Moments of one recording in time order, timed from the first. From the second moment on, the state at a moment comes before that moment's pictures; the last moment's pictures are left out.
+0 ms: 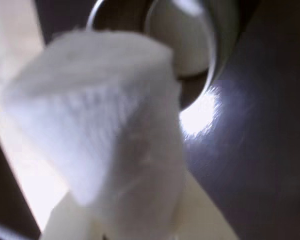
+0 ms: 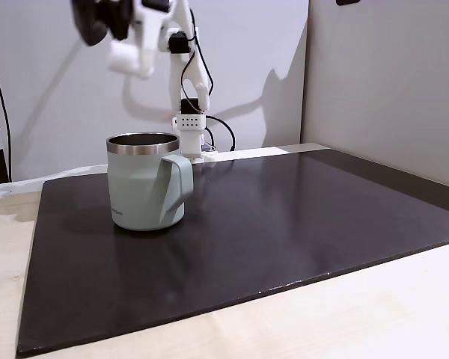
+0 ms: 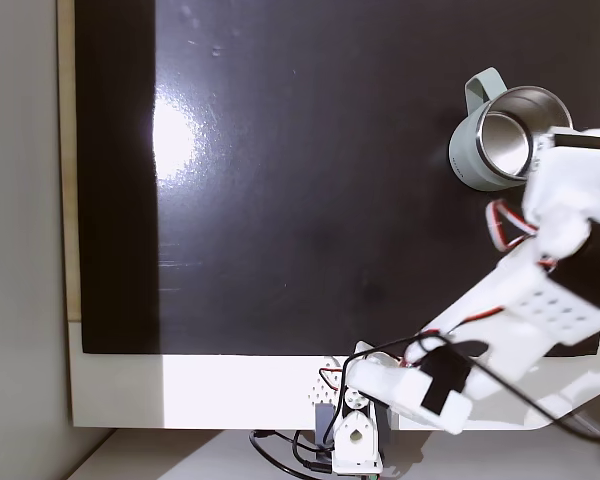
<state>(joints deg) 31.7 71.3 27.2 103.4 -26.5</state>
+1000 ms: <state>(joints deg) 29.3 53.3 22.8 103.4 -30.9</state>
